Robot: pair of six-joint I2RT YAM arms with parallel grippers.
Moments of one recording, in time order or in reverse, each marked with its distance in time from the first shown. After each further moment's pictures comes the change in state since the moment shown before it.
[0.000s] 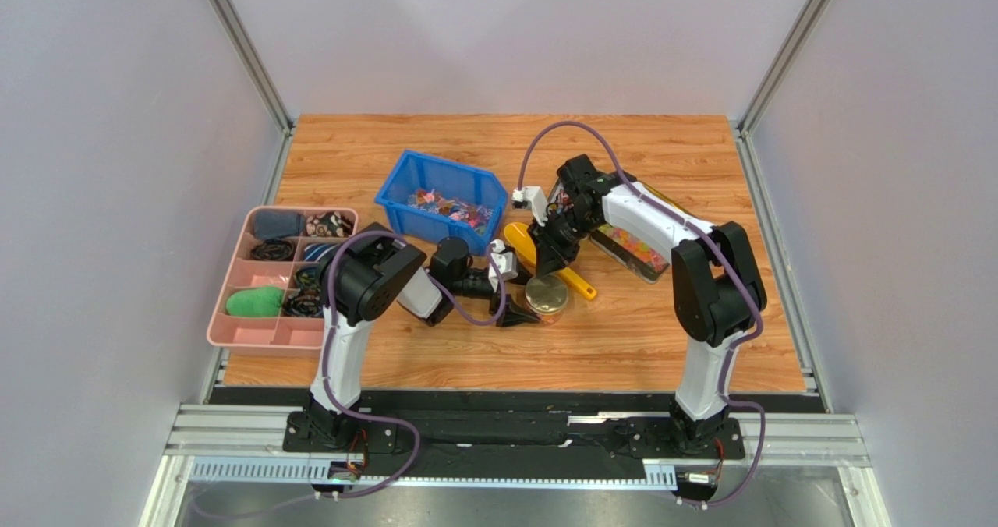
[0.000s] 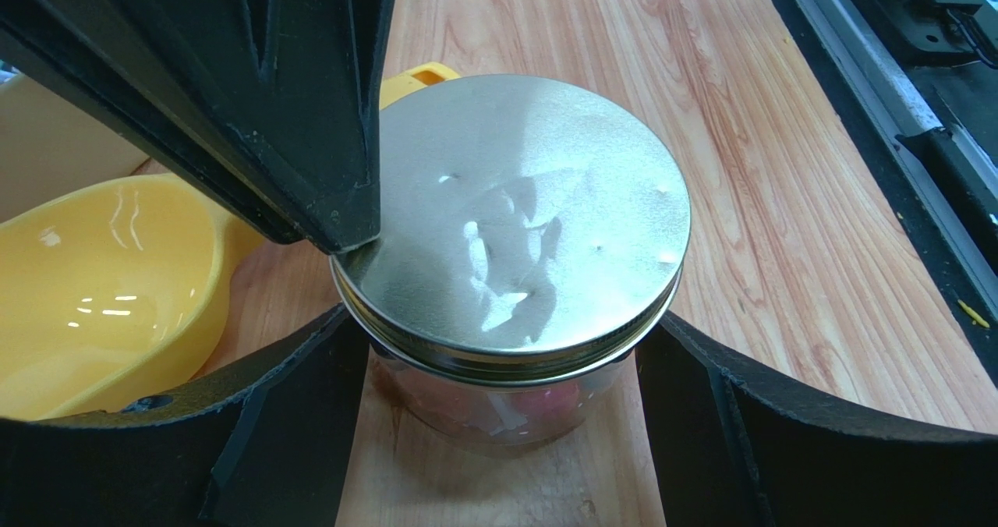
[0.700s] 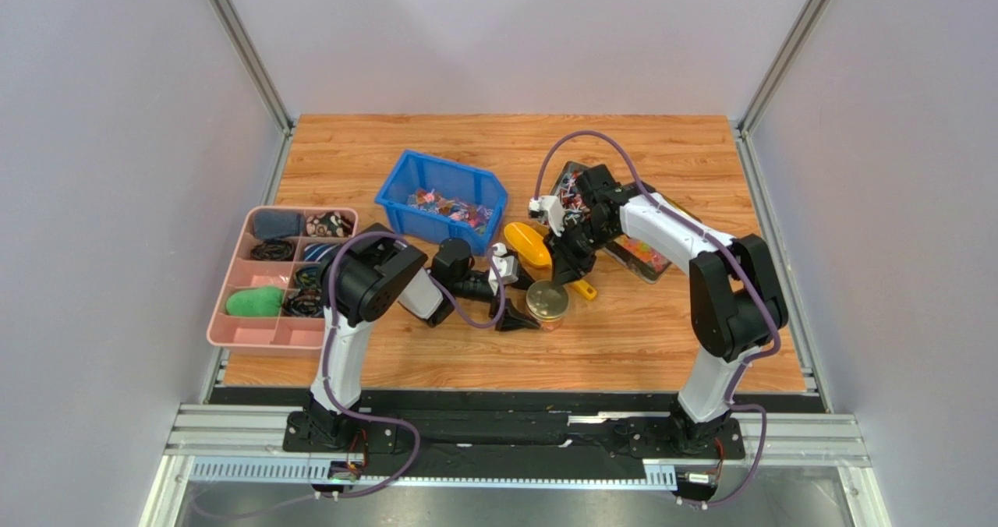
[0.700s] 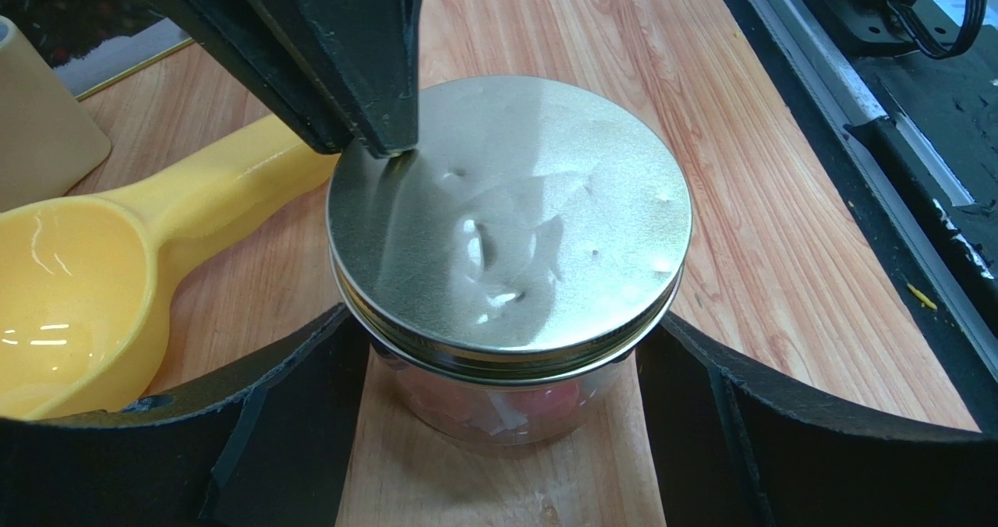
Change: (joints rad) left arm -0.012 0.000 0.000 -0.013 0.053 0.004; right arm -0.036 -0.116 -0.151 0.015 0.006 -0.021
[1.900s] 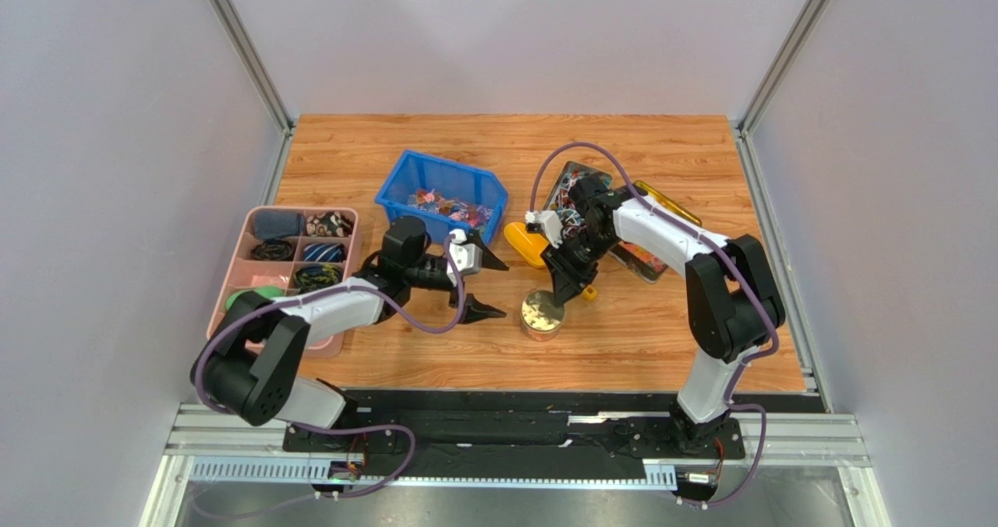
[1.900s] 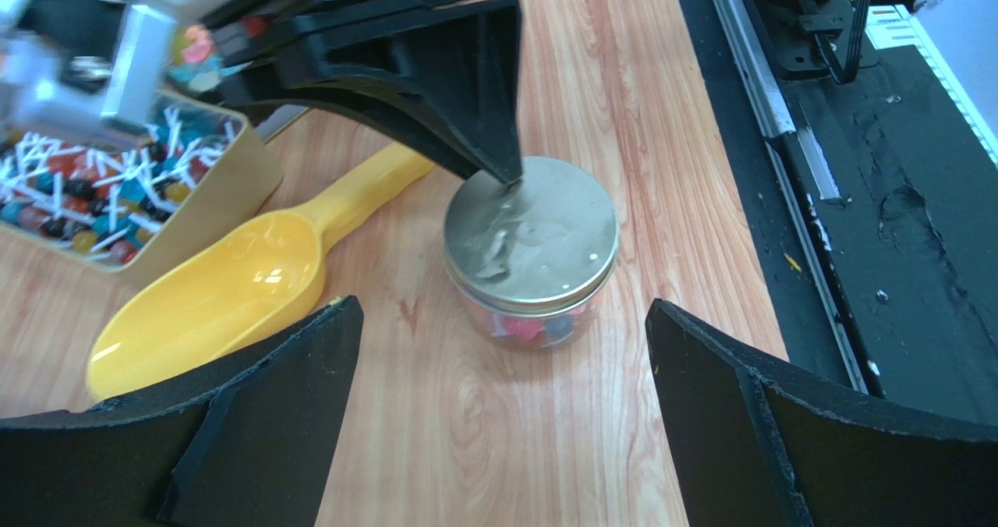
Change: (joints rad) left arm 0.112 -0.684 -0.123 -0.697 0.001 0.271; right arm 0.037 0.001 -0.004 -0.127 0.018 0.069
